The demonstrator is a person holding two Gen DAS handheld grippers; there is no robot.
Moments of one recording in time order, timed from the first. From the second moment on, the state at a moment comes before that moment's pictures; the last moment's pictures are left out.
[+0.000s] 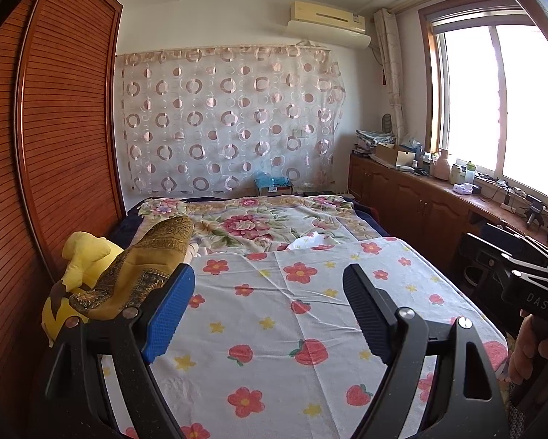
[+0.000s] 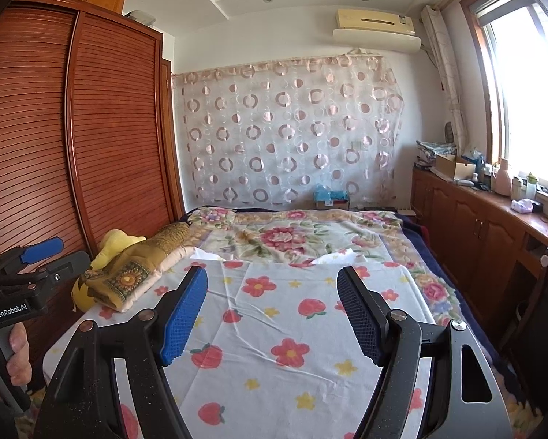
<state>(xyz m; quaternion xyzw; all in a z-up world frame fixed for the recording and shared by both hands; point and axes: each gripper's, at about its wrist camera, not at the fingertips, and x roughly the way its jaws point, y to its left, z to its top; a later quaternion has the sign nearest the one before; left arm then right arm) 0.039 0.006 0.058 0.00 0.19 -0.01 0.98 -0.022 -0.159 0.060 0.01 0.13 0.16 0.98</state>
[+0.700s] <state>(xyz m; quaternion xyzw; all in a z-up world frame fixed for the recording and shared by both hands) 0.036 0.014 0.060 0.00 0.18 -0.01 0.98 -0.019 -0.172 0.060 0.01 0.13 0.16 0.98</state>
